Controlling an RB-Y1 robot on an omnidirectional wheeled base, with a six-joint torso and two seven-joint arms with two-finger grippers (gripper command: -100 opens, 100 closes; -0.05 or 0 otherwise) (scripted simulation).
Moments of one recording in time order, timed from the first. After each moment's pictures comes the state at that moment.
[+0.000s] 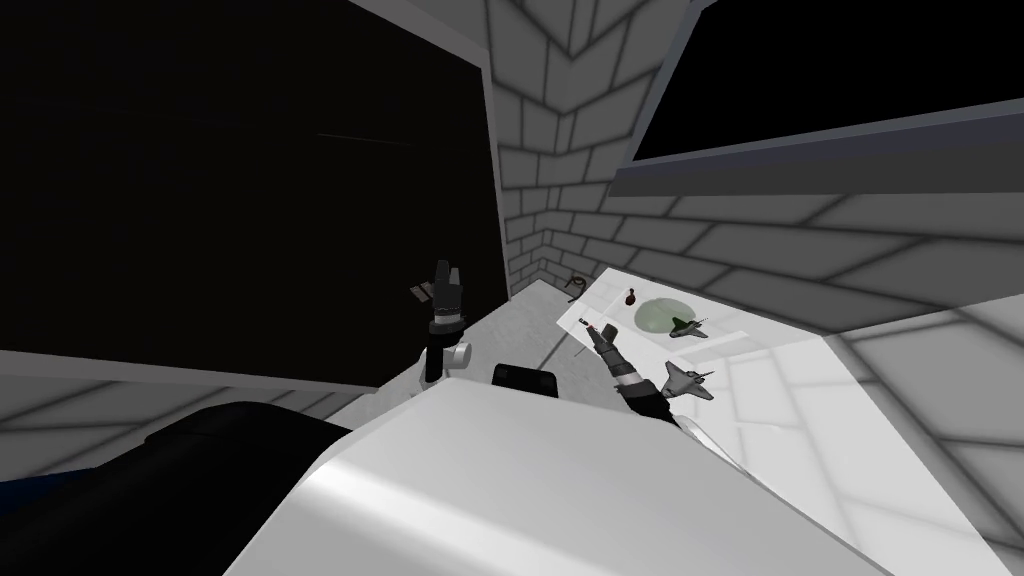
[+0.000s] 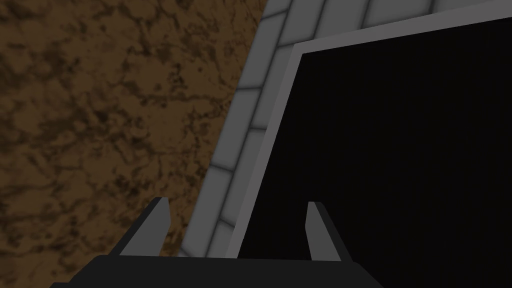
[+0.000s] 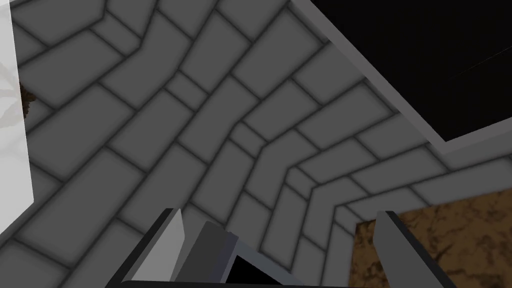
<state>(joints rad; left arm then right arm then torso) 0.47 -0.02 -0.03 -2.27 -0.09 -0.53 -0.16 0.60 -0.56 0.16 -1.85 0.08 -0.51 0.26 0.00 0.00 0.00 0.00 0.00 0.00</state>
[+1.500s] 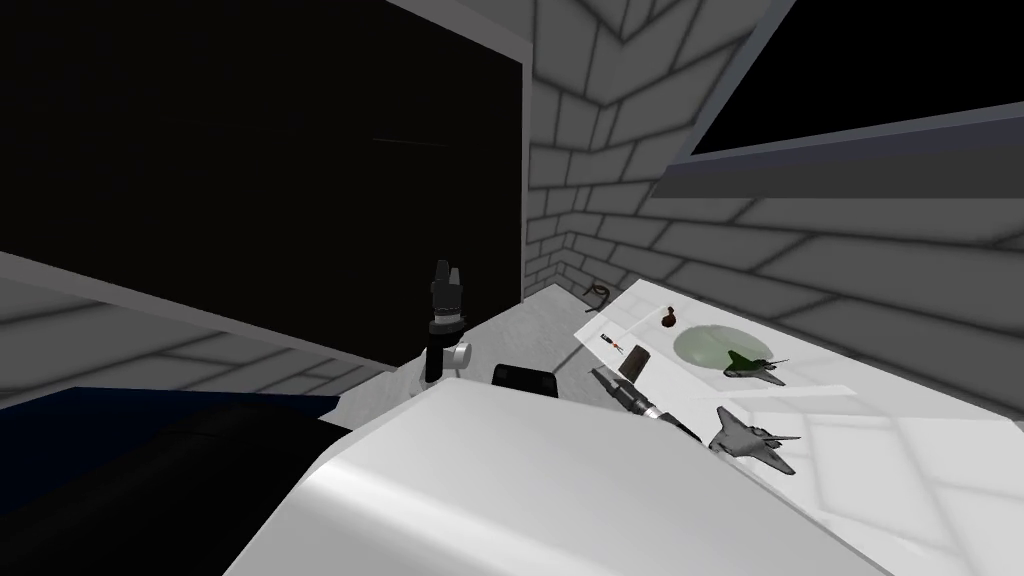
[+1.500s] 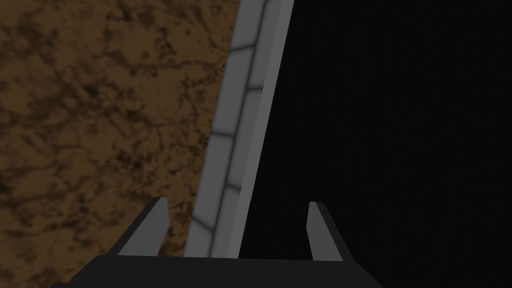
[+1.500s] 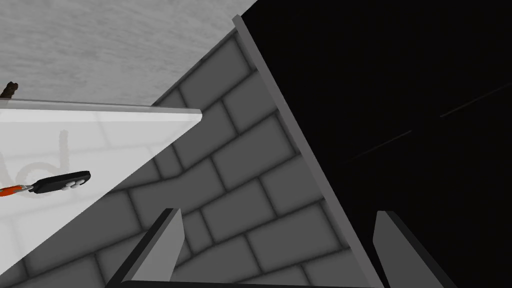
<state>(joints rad) 0.47 -0.02 -0.03 -2.27 -0.09 -0.53 -0.16 0.59 -0.89 0.37 -1.54 0.07 -0.48 0.45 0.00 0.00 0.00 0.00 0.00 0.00</state>
